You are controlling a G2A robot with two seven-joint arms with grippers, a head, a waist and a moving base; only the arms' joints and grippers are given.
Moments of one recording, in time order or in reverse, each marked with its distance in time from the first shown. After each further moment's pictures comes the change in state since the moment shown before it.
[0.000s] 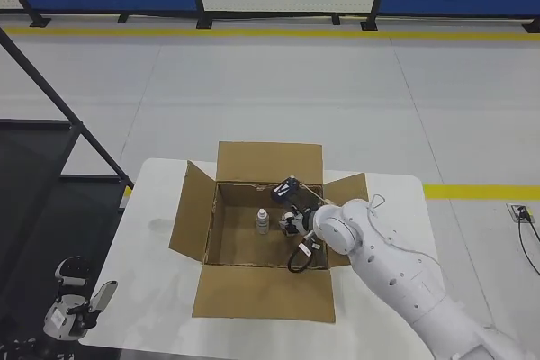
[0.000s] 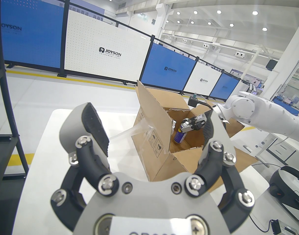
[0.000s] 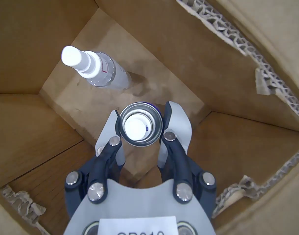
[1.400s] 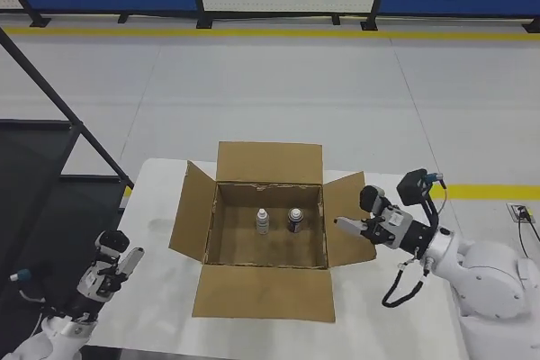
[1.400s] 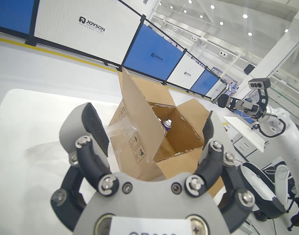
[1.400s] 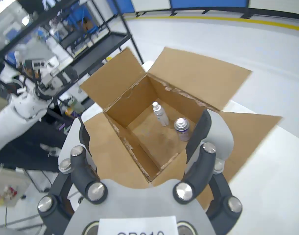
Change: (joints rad) left arm -0.236 0.027 0.112 0.053 -0.289 0.134 -0.415; right arm -0.633 0.183 0.853 -0.837 0.347 -0.253 0.004
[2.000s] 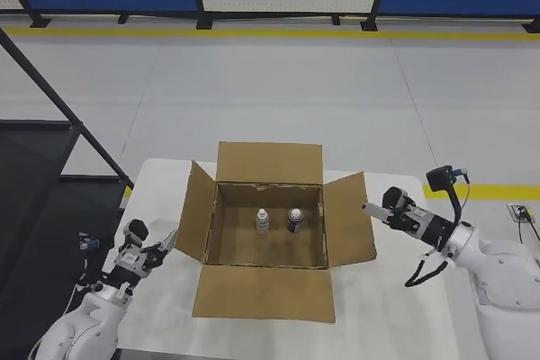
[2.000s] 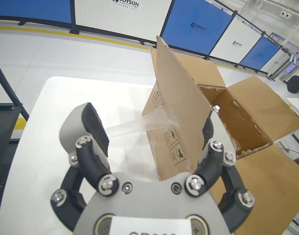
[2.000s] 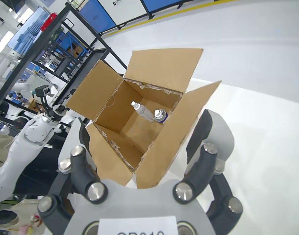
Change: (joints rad) left arm -0.108 -0.007 0.194 0.034 0.398 0.269 0.043; right arm 0.055 0.023 0.071 0.196 0.205 0.030 0.128
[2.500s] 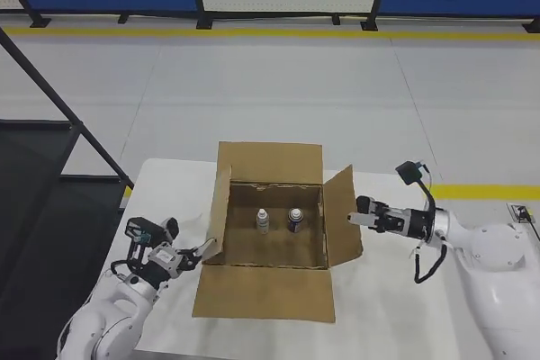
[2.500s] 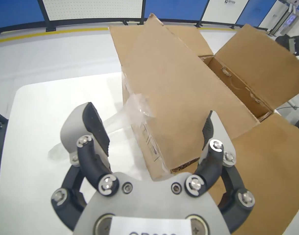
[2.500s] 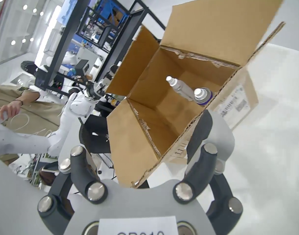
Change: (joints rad) left arm -0.079 0.003 0.137 -0.027 0.190 0.013 -0.119; right arm 0.211 0.011 -0.161 0.275 0.362 -0.117 0.301
